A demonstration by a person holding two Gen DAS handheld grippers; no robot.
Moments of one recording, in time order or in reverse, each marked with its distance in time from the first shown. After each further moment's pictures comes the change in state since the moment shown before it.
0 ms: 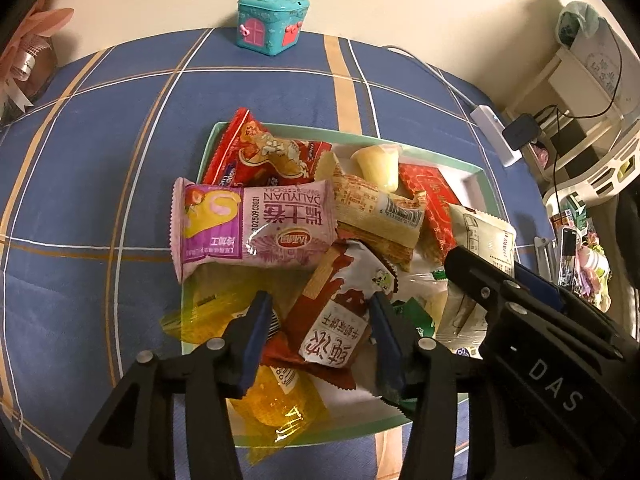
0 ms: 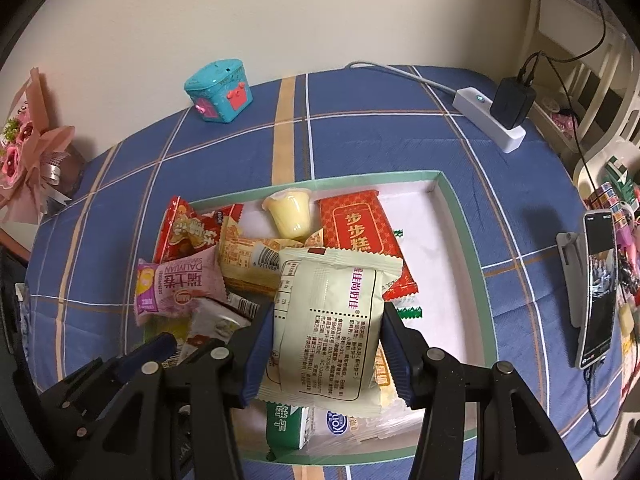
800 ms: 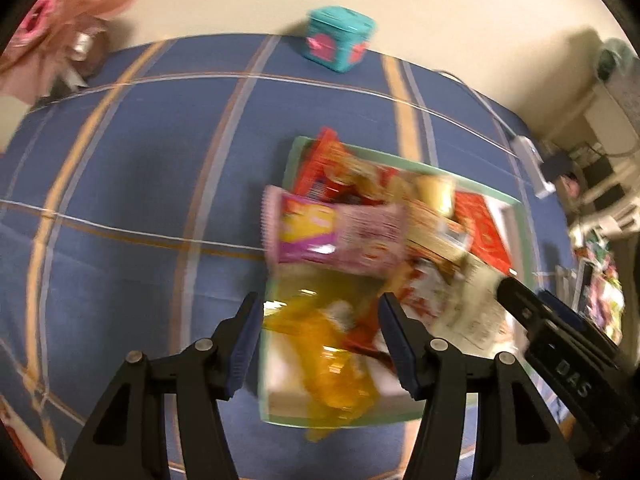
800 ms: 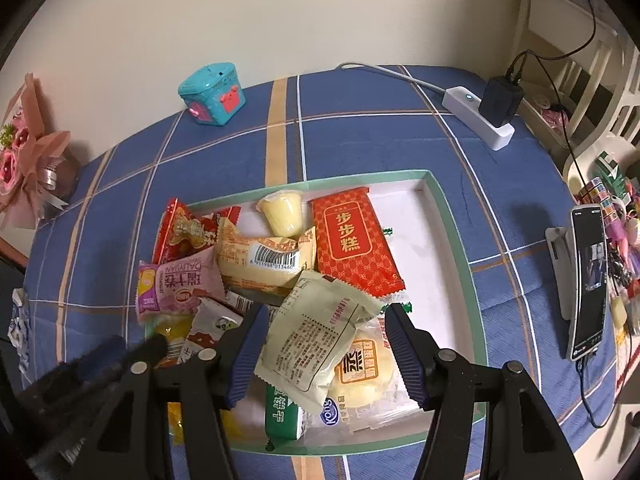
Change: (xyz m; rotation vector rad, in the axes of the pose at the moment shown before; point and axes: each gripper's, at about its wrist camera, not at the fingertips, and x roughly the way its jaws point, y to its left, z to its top) left arm -0.033 0.040 0.004 -0.117 -0.027 0.136; right arm -0.011 0.000 0.000 0.012 0.008 -0.023
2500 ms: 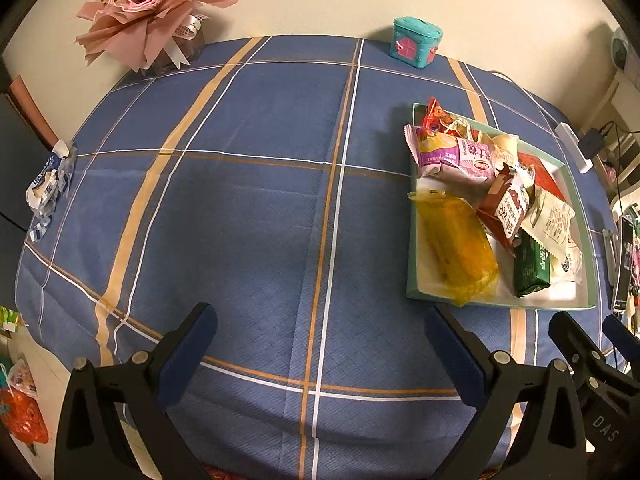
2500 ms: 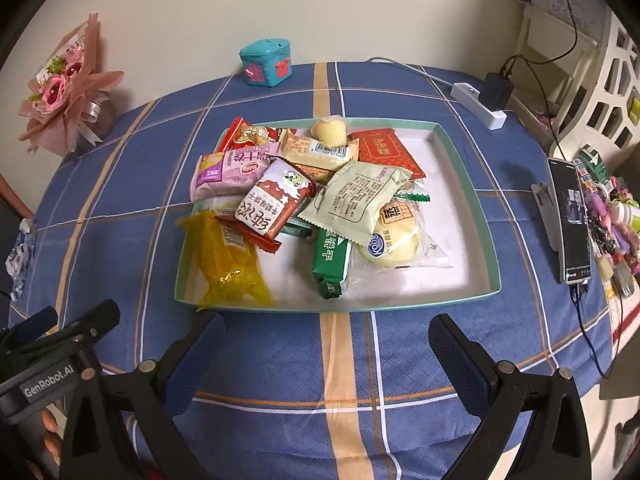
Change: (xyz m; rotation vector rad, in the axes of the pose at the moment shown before) left arm -0.055 0.071 -0.095 -0.014 -0.055 0.182; right arm -0.050 0.034 -0.117 -0.104 -0.045 -0.015
